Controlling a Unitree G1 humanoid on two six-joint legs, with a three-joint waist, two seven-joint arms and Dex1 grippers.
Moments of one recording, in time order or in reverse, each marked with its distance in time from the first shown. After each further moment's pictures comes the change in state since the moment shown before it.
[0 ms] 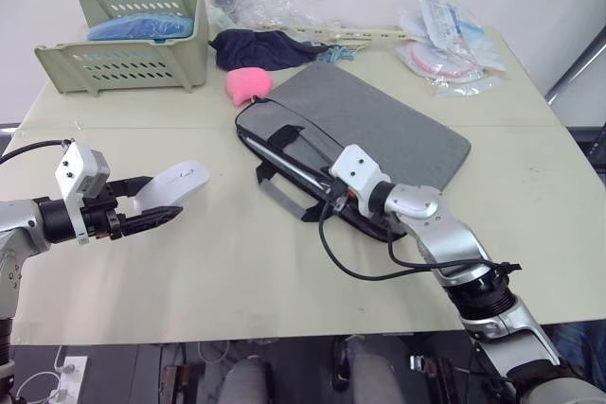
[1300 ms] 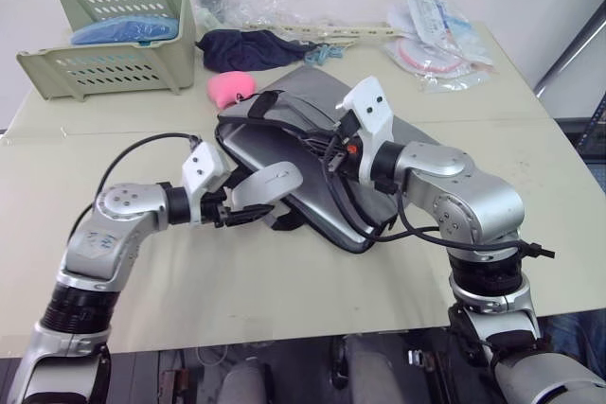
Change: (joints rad) left arm -0.272 -0.291 -0.435 -0.069 0.161 0.000 0.215; right arm -0.190 0.119 -0.220 -0.243 0.328 0.532 -0.037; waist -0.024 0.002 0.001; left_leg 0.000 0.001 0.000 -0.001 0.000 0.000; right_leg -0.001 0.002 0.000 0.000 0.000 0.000
